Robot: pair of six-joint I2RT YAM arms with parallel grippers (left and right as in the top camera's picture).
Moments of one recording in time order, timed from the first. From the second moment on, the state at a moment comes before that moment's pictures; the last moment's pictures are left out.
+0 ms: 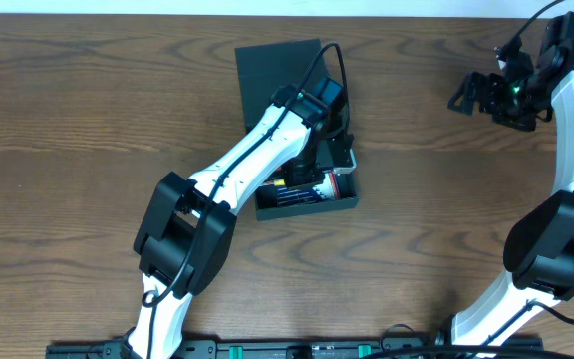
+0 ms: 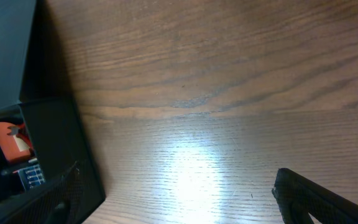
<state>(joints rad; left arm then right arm) -0.65 2.13 1.79 -1.21 0.10 0.74 -0.29 1.96 1.85 -1.23 -0.34 -0.05</state>
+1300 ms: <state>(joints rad) -0.70 2.09 1.82 -1.19 -0.03 0.52 -0.29 1.96 1.85 -1.23 -0.34 -0.05</state>
